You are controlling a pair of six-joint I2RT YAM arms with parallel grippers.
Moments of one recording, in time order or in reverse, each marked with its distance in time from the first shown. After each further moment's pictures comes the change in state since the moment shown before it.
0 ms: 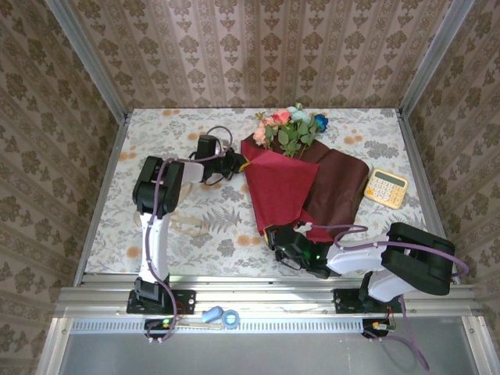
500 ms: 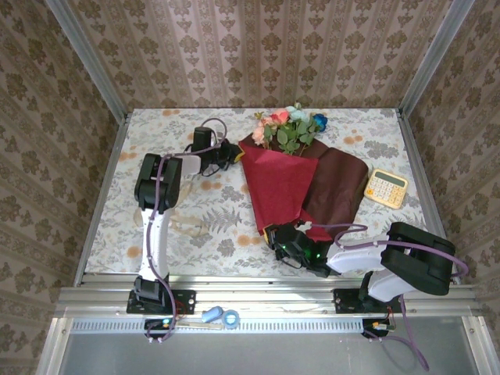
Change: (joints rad) left arm 0.051 0.091 0.179 -0.060 0.003 0.000; right arm -0.021 0.002 0.002 0.002 -0.046 0.000
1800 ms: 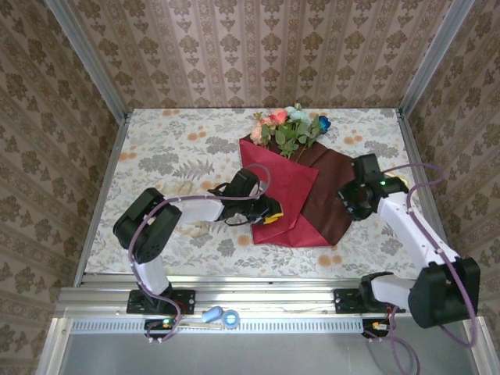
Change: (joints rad) left arm -0.528 -0.575 -0.577 -0.189 -0.174 -0.032; right arm -0.979 -0.231 0.504 -1.333 -0.385 -1.010
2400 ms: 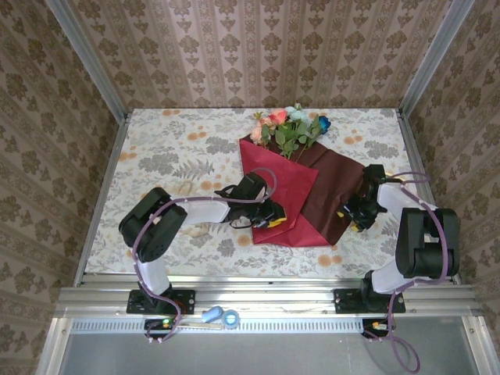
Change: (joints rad) left arm -0.049 0.035 0.027 -0.040 -0.049 -0.003; right arm -0.197 0.303 -0.115 0.140 -0.179 -0.349
